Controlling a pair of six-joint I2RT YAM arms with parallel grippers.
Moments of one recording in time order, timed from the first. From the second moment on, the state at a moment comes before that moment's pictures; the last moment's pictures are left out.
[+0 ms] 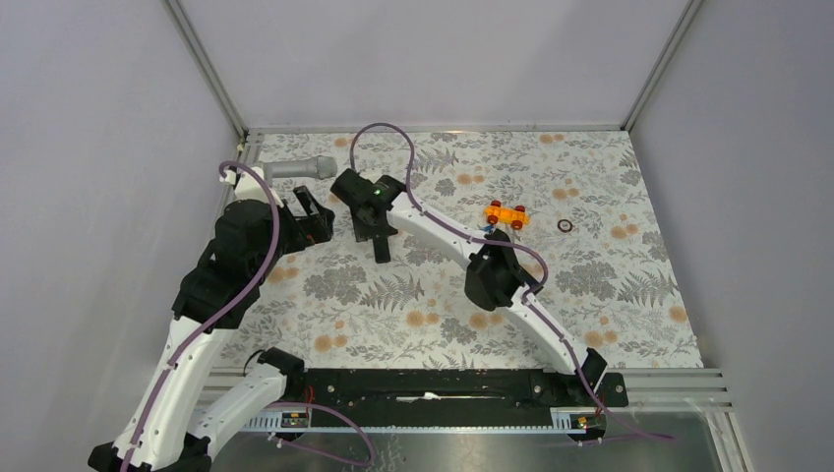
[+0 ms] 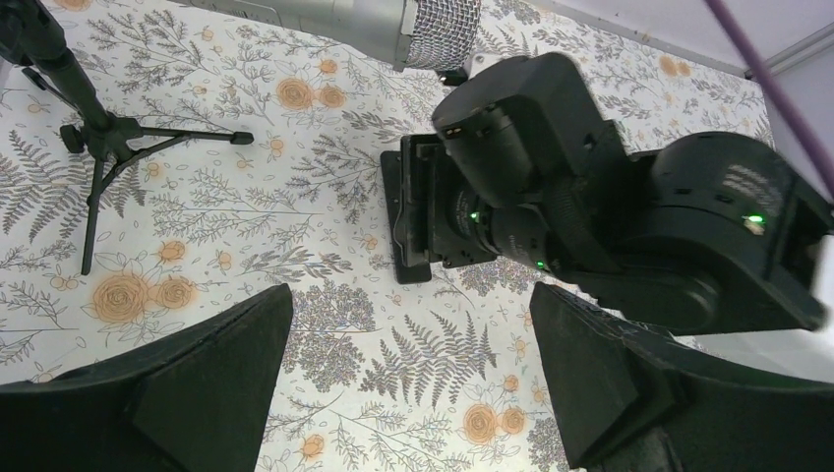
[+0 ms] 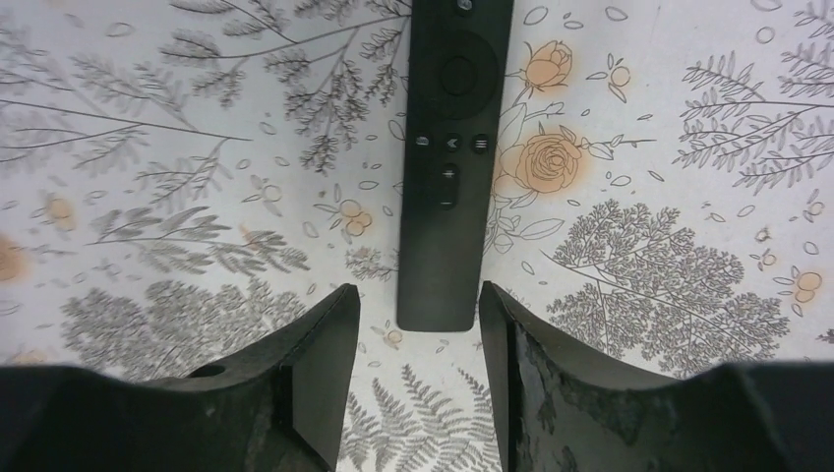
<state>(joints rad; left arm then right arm) -0.39 0.76 1.10 -0.75 -0.21 -0.50 0.95 2.61 2.59 -1.14 0.30 0.65</state>
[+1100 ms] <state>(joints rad) -0.39 0.87 1.11 -0.45 0.01 -0.45 0.38 1.81 1.29 -0.94 0.09 0.11</state>
